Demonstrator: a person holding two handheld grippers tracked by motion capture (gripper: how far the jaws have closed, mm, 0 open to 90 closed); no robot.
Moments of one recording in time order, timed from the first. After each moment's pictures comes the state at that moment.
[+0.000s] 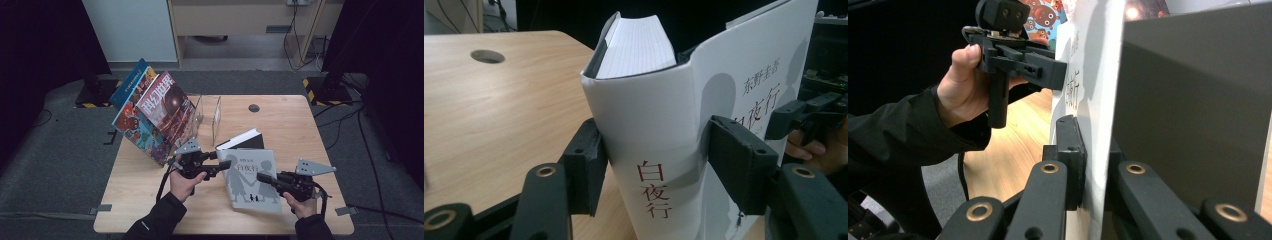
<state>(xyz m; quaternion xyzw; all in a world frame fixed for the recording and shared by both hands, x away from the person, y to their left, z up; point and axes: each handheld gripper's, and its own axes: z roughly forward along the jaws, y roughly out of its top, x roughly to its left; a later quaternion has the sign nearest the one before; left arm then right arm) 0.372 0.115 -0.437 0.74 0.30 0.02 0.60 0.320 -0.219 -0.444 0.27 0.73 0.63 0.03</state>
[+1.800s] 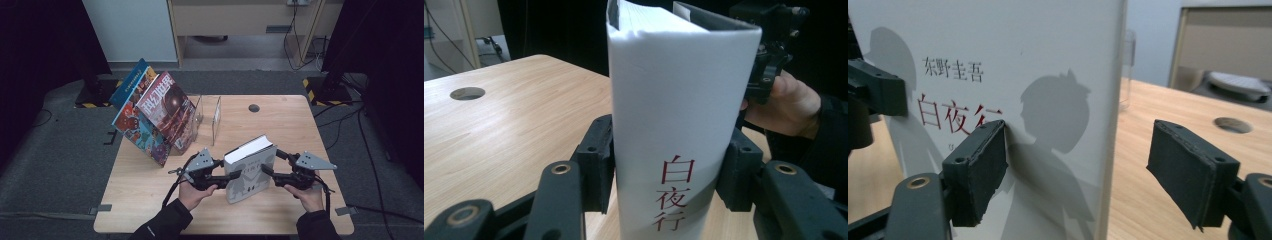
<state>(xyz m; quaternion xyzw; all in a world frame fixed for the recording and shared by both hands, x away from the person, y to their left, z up) 0.345 0.083 -0.444 0.76 0.23 0.07 0.60 0.352 -0.234 -0.464 0.30 0.72 0.60 0.18</state>
